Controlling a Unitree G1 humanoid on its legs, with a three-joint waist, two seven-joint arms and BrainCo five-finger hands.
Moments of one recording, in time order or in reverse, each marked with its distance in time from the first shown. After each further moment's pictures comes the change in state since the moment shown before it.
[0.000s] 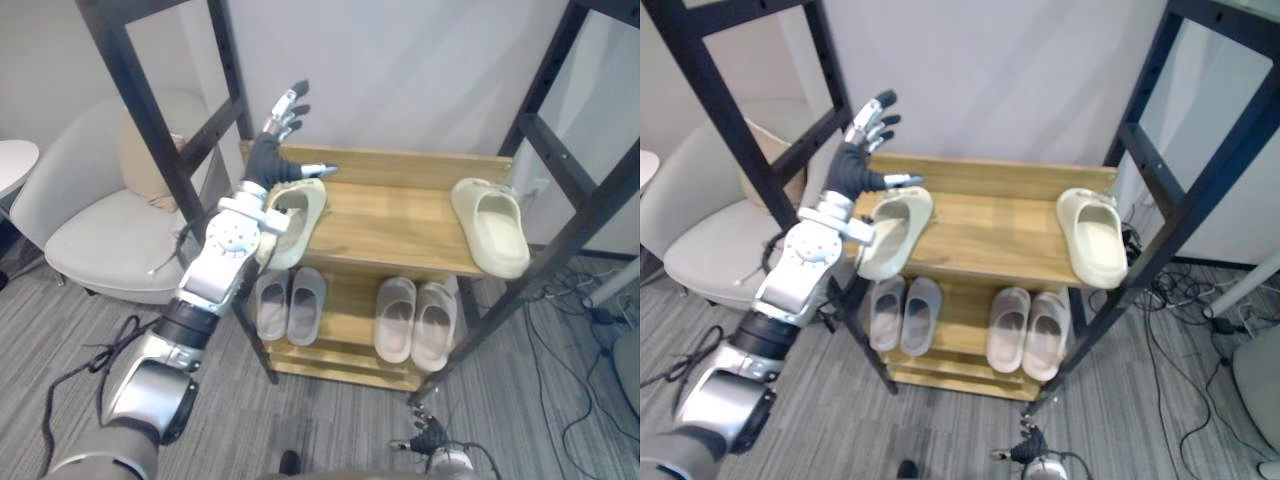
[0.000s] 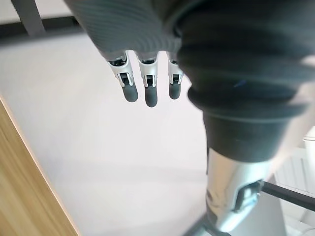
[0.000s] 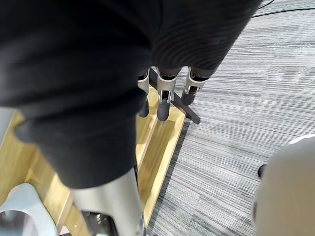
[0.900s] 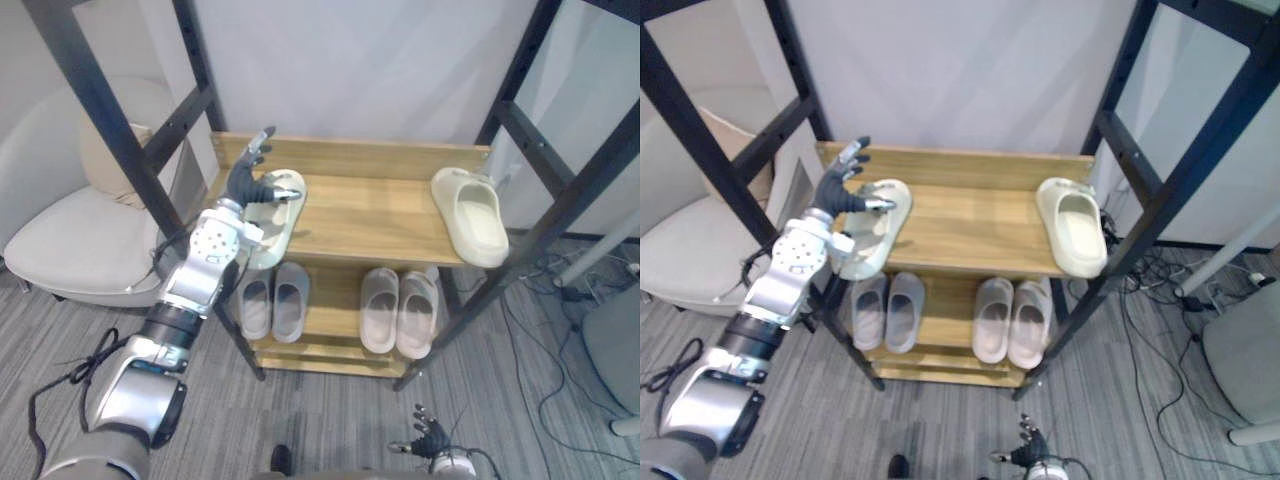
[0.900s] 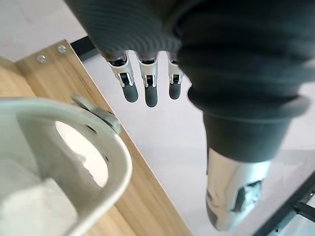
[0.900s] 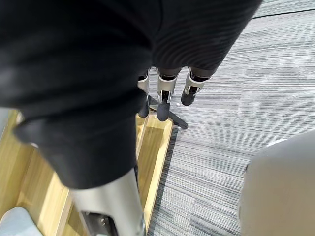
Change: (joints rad) left arm 0.046 0.017 0.062 0.159 0.196 0.066 -0.037; right arm 0.063 0.001 0.001 -0.077 0.032 0.000 0.015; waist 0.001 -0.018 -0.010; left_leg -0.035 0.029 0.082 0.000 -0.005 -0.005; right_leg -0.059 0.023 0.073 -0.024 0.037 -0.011
